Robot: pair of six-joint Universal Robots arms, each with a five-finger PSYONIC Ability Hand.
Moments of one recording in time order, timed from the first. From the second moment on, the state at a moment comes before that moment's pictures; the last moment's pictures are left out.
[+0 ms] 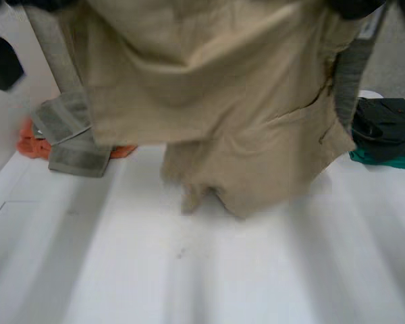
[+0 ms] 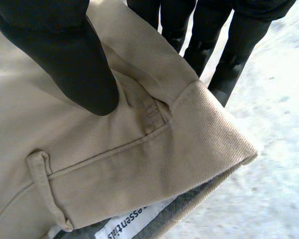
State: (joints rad) left arm 4.36 -1.46 -1.31 3.20 -1.49 3.07; right arm 1.99 -1.51 1.04 0.18 1.36 2.56; left_hand 1.17 1.20 1.19 1.20 0.97; right_hand 1.10 1.17 1.18 1.19 0.93
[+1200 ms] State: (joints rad) left arm 4.35 -2.27 -0.84 3.42 -1.52 3.27; right arm 1.99 -0.91 0.92 -0.18 1.49 2.74; left_hand 0.19 0.21 0.21 0.20 0.05; right_hand 0.22 0.21 0.21 0.21 0.05
